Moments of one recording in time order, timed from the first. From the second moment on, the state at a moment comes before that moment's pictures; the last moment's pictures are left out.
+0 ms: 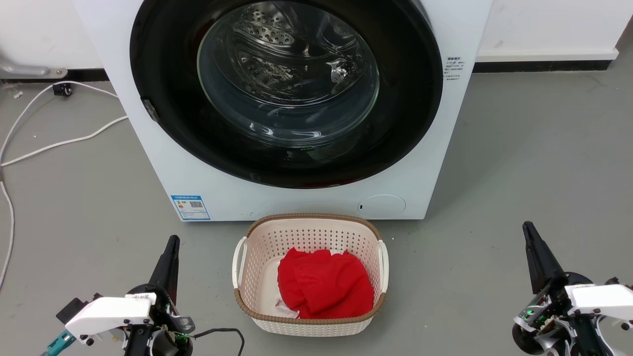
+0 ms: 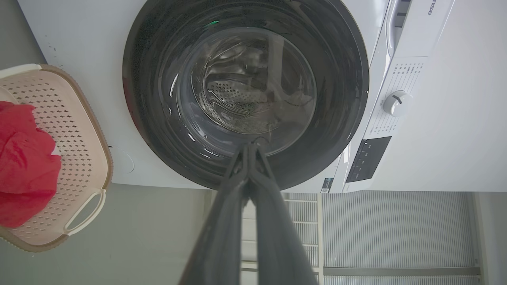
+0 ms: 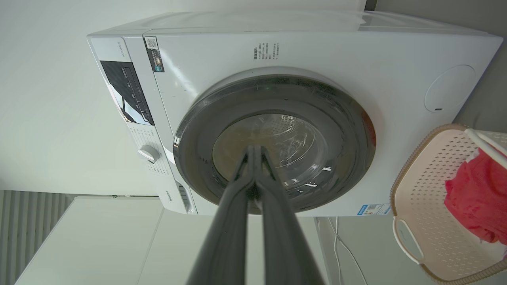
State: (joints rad) left arm -0.10 0.07 0.09 0.24 -1.63 -0.13 0.09; right arm -0.10 -0.07 -0.09 0.24 1.63 0.13 0.10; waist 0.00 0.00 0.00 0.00
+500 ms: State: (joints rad) left arm -0.07 0.05 0.08 0.26 -1.63 -0.13 0.08; right arm -0.06 -0.06 -0.08 0.25 1.63 0.13 0.07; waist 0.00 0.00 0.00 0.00
